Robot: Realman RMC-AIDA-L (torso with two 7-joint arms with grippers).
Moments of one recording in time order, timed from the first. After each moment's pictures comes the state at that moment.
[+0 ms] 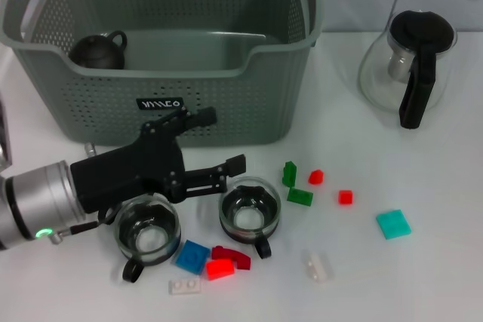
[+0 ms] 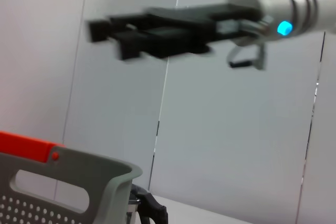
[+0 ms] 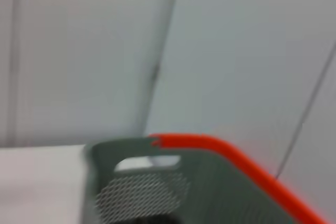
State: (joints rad) left arm -0.45 -2.16 0.58 0.50 1.84 1.66 -1.02; right arm 0.65 2.10 -1.29 -1.46 -2.06 -1.12 2.01
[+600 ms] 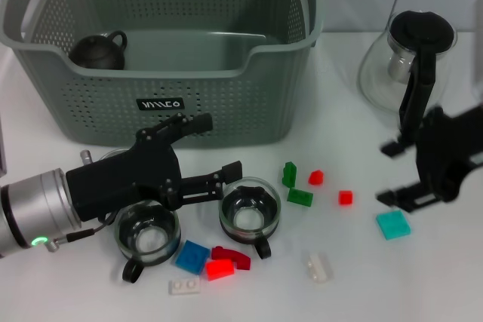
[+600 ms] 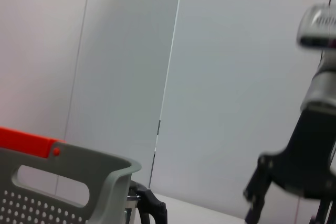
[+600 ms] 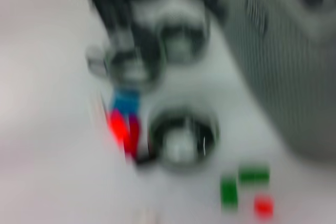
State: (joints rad) left arm -0.43 -2.16 0.57 0.50 1.85 1.67 -1.02; right arm 0.54 2.10 -1.22 -1.59 -2.46 -1.80 2.00
